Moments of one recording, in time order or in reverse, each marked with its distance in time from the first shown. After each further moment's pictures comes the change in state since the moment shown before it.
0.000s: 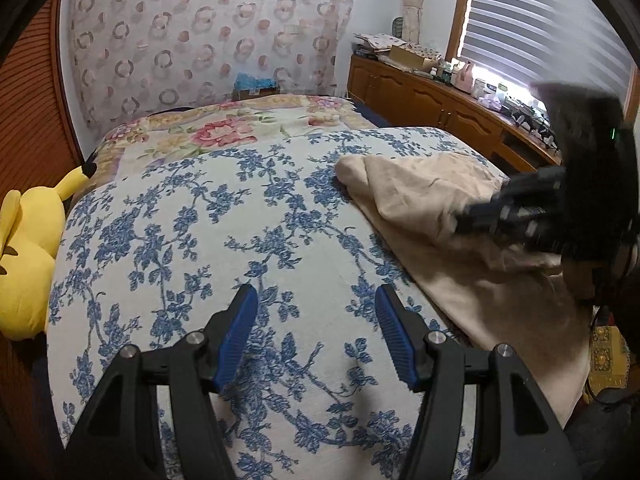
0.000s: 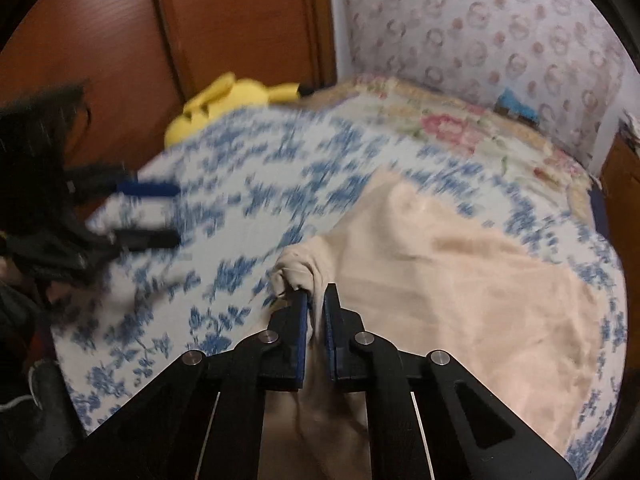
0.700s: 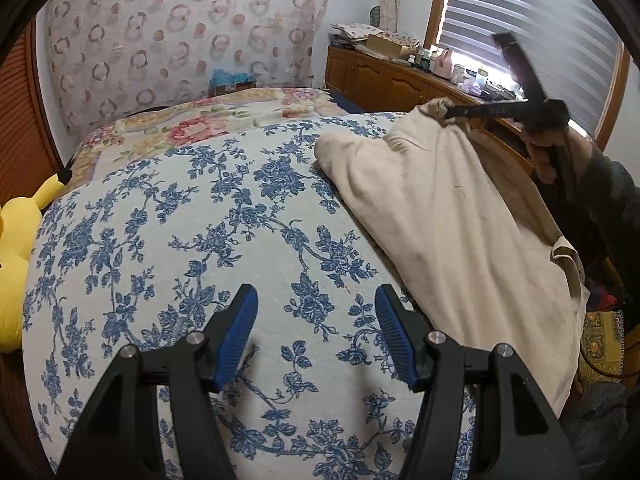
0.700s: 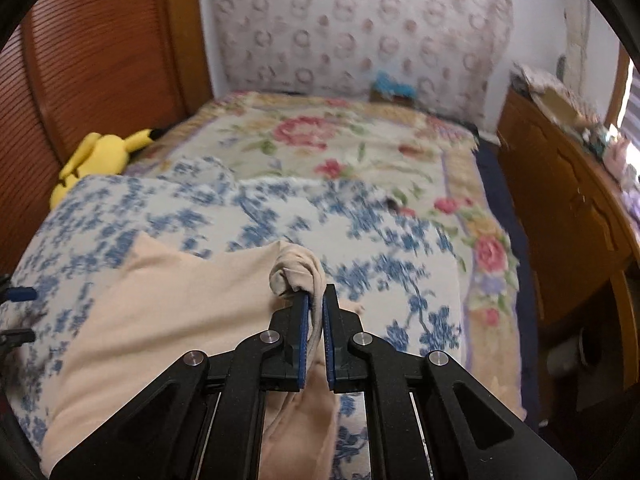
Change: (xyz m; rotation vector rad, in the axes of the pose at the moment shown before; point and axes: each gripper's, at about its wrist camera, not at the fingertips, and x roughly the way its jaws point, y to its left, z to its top) left arm 0.013 -0.034 0.002 0.043 0.034 -0.052; right arm -0.055 -0.193 -0.001 0.238 0.023 -0.325
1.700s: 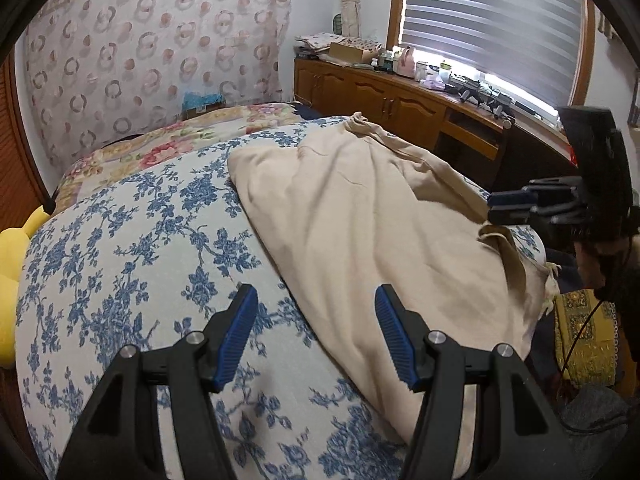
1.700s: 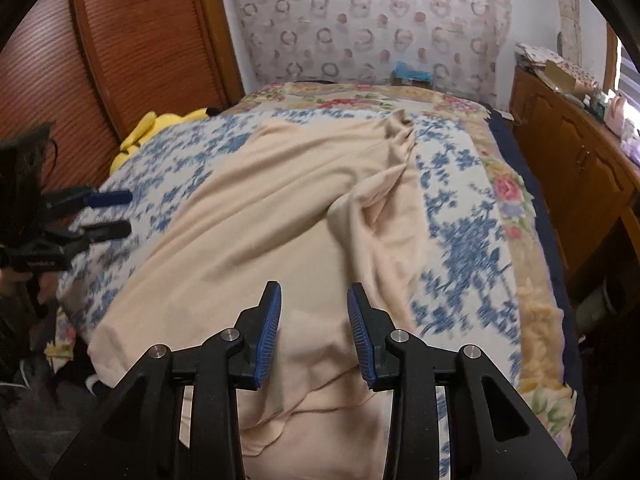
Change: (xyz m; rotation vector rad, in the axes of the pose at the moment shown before) left arm -0.030 -0.089 -0.020 0.101 -0.047 -0.036; right arm -0.125 0.079 -0.172 0.020 -0.034 0.114
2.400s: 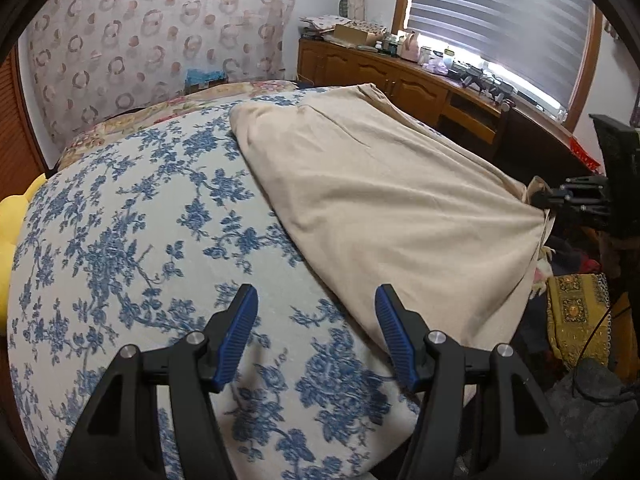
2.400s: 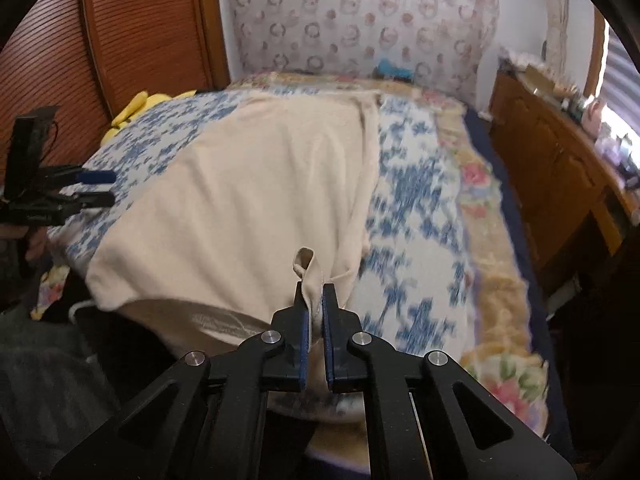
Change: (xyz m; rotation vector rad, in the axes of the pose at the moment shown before) left arm -0.013 -0.012 -0.043 -0.039 0.072 -0.015; right arm -0.055 -0.013 -0.066 -0.025 0.037 -0.069
